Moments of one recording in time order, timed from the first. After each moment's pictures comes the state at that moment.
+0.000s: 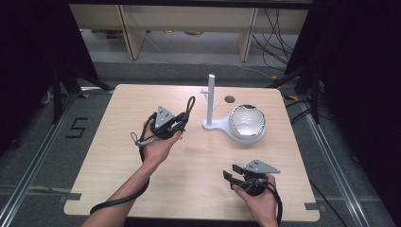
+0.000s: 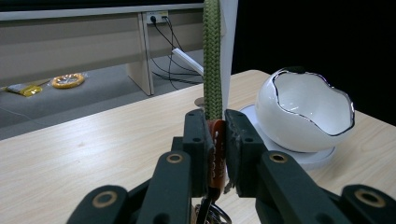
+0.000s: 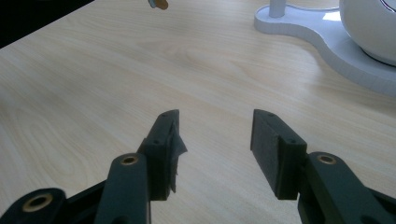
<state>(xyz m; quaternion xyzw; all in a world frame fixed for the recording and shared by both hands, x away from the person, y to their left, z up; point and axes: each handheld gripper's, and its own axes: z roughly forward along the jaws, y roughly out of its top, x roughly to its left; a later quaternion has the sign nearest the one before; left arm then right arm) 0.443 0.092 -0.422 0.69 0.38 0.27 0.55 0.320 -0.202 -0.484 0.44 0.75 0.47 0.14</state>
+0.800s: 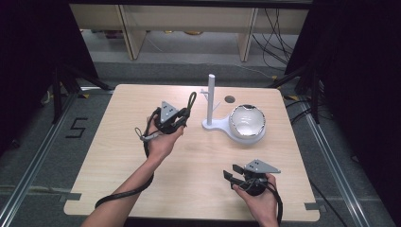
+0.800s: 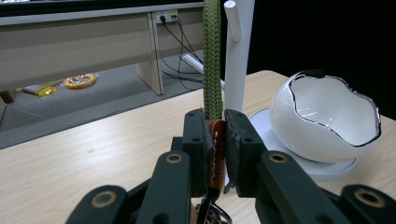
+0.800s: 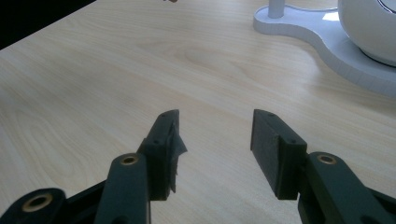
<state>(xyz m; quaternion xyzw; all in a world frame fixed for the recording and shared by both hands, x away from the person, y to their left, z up) 0.457 0.083 -0.418 0.69 0.38 0.29 0.54 0.319 -0.201 -0.483 0.45 0.75 0.47 0.14</state>
